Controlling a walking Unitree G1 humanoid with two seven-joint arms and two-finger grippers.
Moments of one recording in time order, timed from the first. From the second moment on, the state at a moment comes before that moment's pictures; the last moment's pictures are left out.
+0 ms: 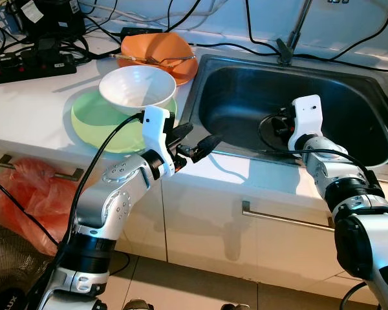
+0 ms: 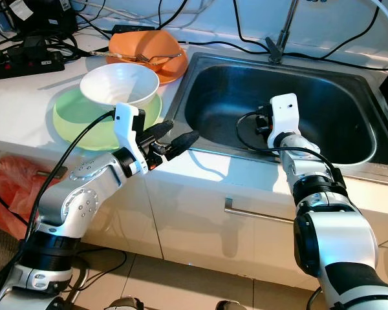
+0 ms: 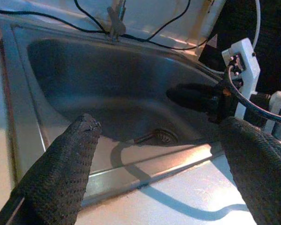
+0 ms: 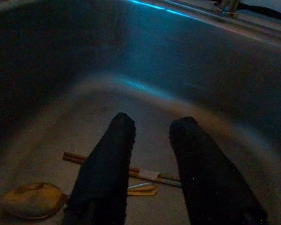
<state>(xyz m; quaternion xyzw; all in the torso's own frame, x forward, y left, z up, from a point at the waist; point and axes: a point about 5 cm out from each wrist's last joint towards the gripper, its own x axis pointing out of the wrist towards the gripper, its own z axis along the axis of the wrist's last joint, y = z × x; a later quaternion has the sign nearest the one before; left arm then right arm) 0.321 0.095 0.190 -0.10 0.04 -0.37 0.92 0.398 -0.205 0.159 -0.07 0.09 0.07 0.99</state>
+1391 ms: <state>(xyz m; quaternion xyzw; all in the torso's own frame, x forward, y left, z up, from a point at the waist) 0.377 0.176 0.252 0.18 -0.05 -0.22 0.96 0.365 -0.117 0.214 0.07 -0.10 0.29 0.95</state>
